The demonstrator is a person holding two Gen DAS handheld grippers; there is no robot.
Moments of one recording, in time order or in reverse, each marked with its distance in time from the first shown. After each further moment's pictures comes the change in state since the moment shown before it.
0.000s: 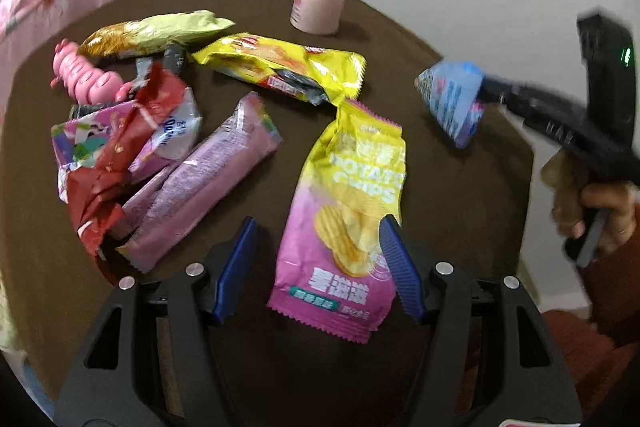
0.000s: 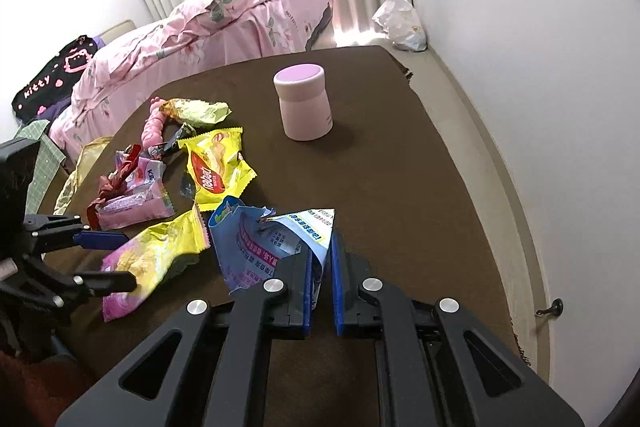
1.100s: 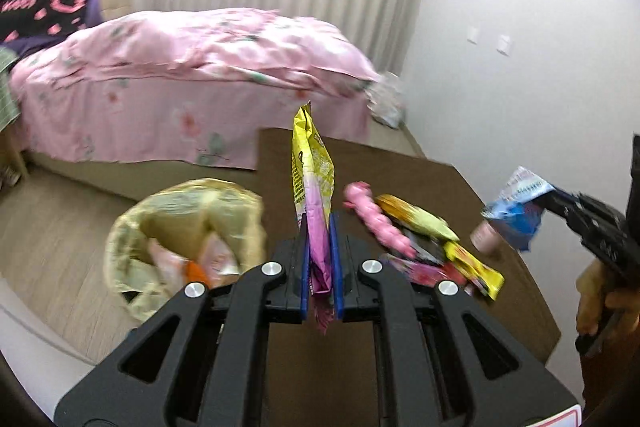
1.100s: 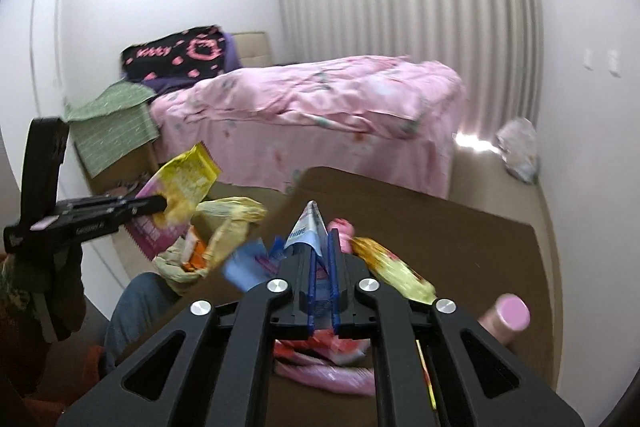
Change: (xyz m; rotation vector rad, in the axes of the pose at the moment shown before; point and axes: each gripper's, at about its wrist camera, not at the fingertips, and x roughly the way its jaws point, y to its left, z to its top) left arm -0.218 0.196 -0.070 -0.527 -0.564 0.317; right arm -0.045 0.237 0.125 -0.437 -0.211 0.300
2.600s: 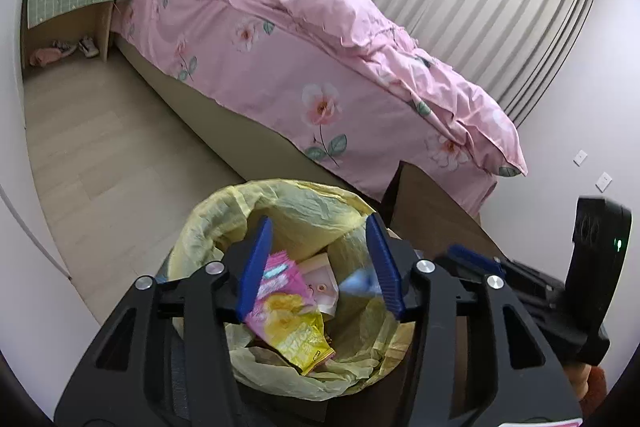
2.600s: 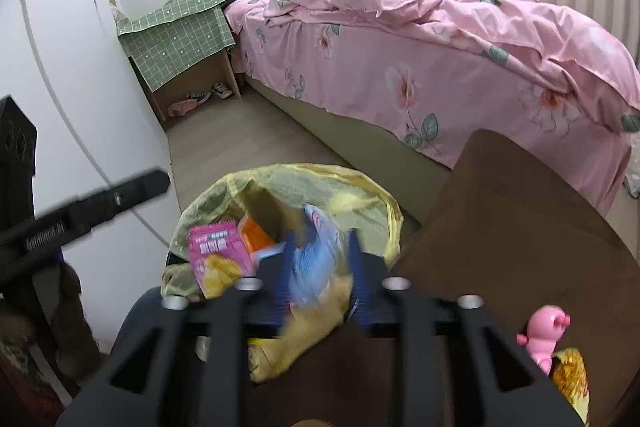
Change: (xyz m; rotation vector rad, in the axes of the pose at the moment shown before) left arm 0.046 0.147 -0.023 -0.486 -0.074 0.226; right arm 0.263 0.105 0.030 -0.121 0.340 0.330
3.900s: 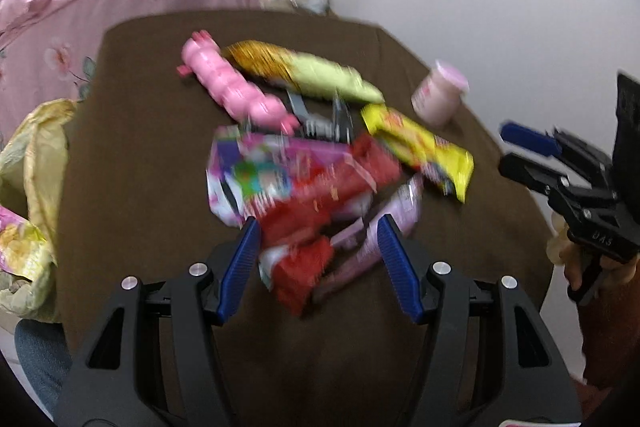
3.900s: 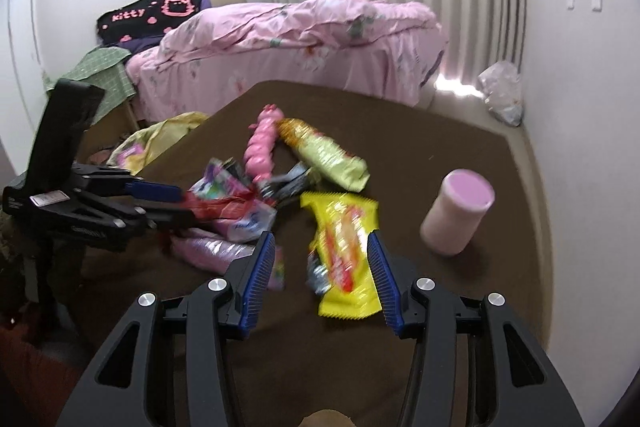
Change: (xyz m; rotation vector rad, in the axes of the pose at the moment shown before) left arm 0.012 -0.220 -0.203 0.760 0.508 -0.352; right arm -0.228 -0.093 -0.262 0.230 -0.168 -0.315
